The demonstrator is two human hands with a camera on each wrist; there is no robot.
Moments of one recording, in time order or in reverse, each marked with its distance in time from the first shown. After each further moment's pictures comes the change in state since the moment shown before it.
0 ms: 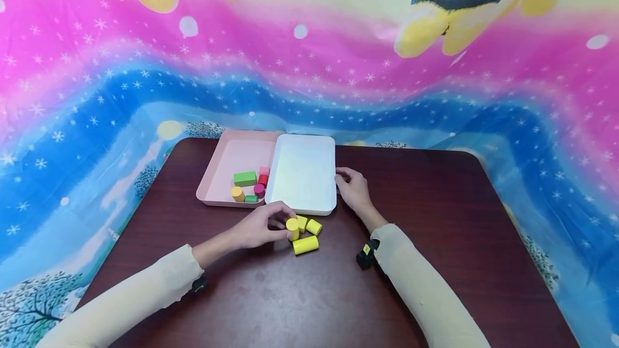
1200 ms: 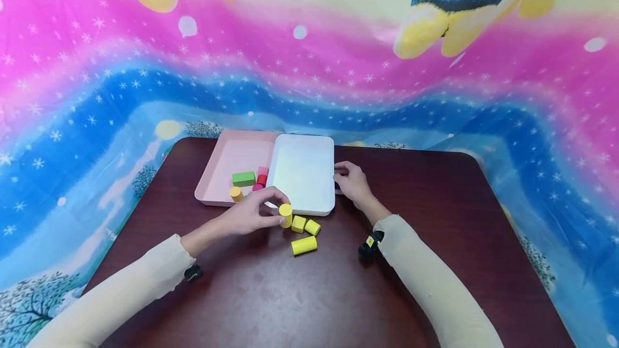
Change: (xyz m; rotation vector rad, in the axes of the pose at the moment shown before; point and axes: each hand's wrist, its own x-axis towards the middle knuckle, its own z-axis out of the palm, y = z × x) left_hand 0.005 0.021 -0.032 -0.027 0.013 0.034; right_hand 0.005 -0.027 -0.011 0.027 -0.123 0.092
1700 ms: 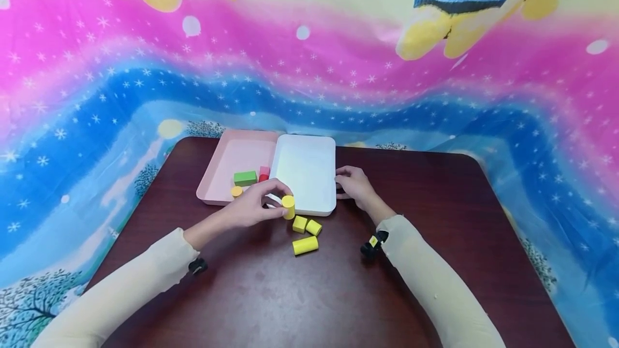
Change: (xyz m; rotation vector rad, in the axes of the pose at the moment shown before) left_hand 0.010 0.008 -0.009 0.023 0.039 0.002; right_hand -0.006 -0.010 -0.007 0.018 -0.080 0.137
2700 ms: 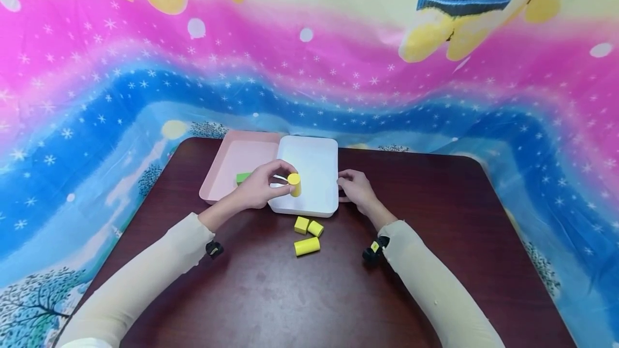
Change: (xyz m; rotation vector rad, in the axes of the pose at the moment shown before) left_hand 0.035 0.001 -0.015 0.056 0.116 0.045; right_hand 0.003 0.014 0.004 0.026 0.026 -0.034
